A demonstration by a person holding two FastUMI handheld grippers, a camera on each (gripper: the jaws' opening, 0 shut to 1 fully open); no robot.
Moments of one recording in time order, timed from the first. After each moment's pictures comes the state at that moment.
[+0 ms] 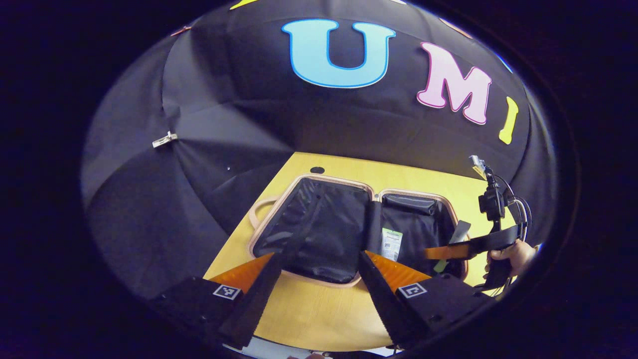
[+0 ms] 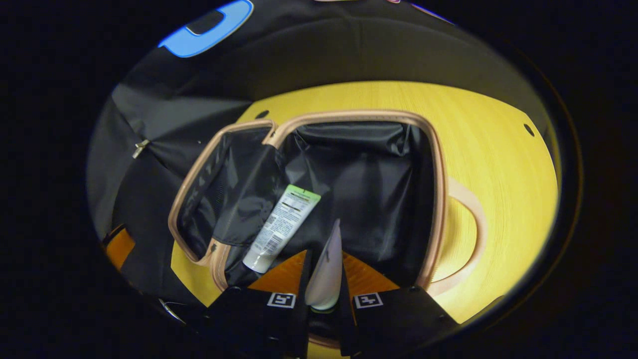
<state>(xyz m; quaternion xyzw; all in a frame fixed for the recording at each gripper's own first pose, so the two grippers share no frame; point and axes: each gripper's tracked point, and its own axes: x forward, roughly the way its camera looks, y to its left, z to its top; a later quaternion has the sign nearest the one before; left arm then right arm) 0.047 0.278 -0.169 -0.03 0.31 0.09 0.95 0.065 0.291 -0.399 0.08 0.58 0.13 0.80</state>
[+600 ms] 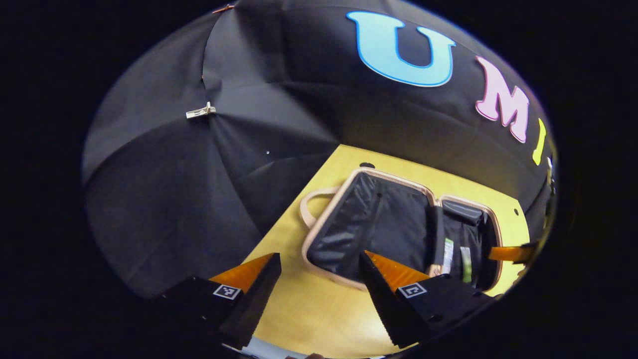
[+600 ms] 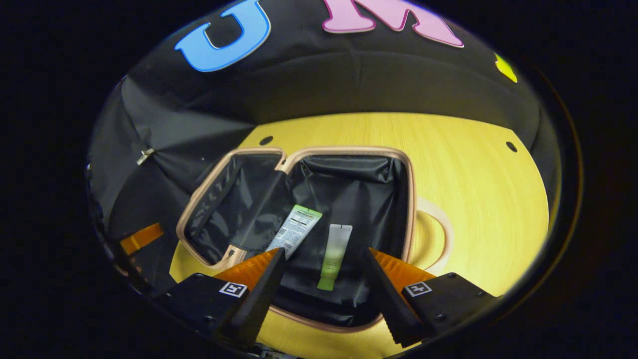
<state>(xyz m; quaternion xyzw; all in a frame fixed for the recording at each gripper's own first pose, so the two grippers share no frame) 0.084 0.406 -0.210 -0.06 0.31 0.16 0.94 0.065 0.278 -0.308 0.08 0.46 0.14 0.87</state>
